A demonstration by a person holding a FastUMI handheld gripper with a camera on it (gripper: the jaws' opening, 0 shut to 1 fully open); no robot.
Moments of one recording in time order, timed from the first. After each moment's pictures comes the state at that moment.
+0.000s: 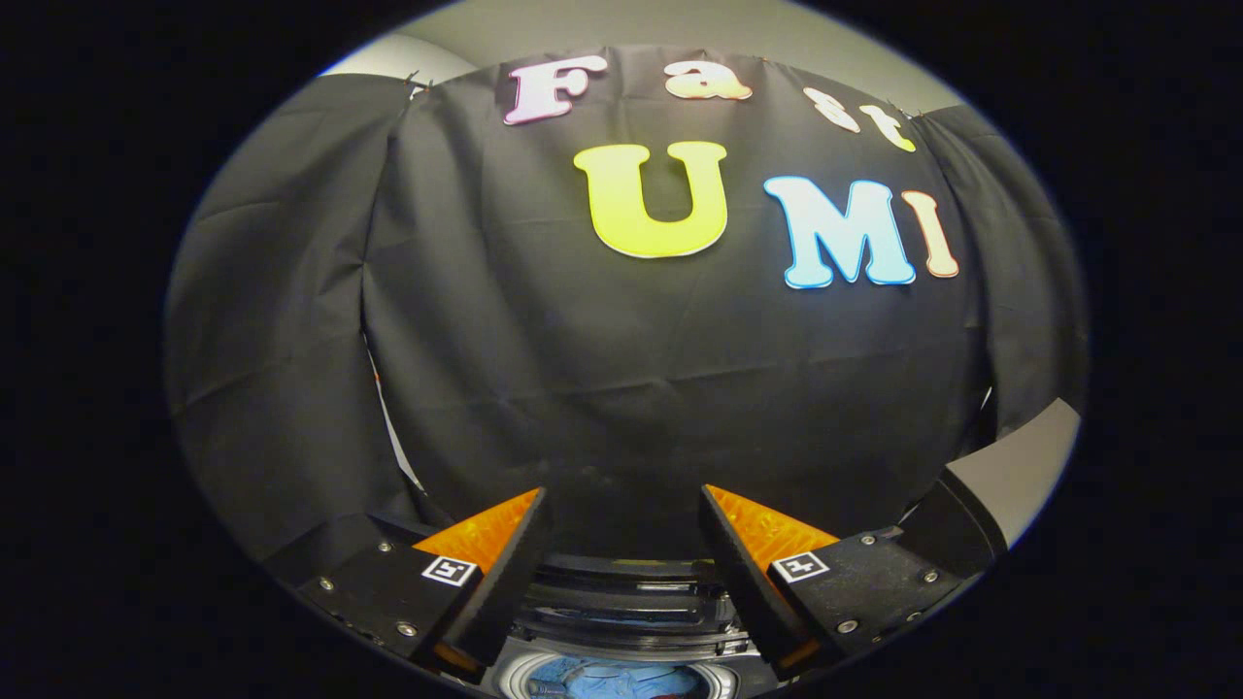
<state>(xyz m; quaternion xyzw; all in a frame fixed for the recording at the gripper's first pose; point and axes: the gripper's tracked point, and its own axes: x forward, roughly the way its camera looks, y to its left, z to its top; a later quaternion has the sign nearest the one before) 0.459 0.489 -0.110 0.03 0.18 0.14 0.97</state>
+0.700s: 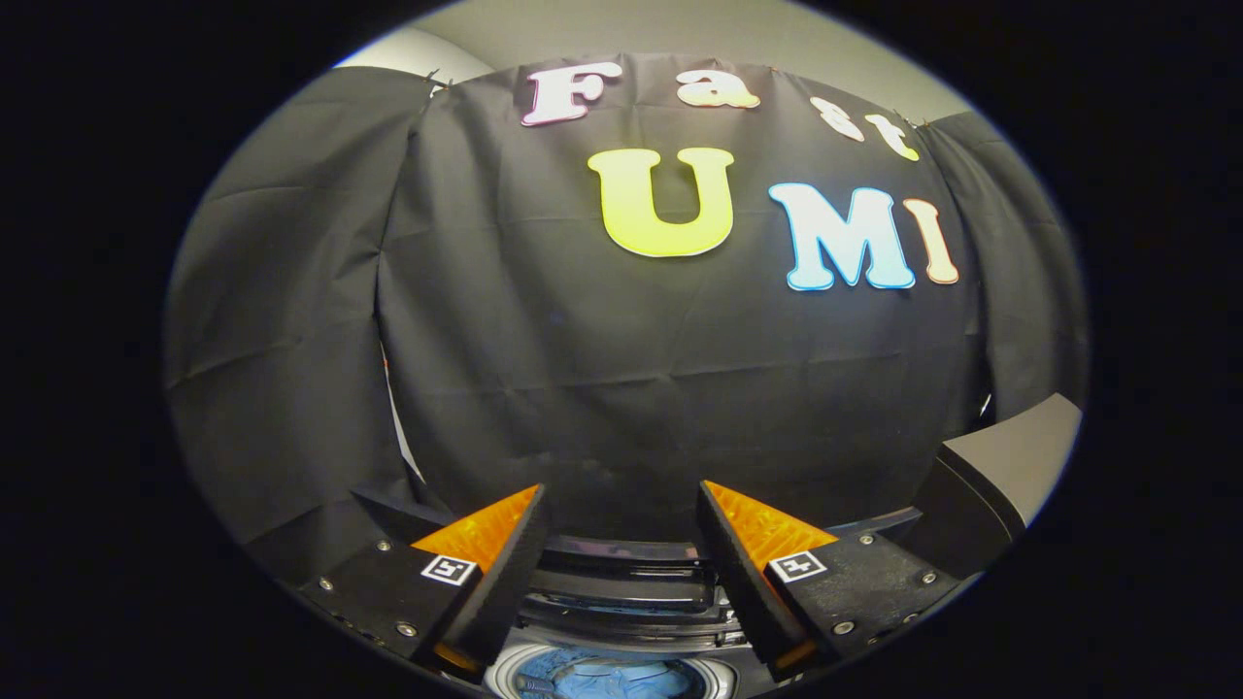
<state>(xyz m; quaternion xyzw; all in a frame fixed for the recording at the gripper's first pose) 0.421 0.484 -0.113 0.02 0.14 0.16 0.98</state>
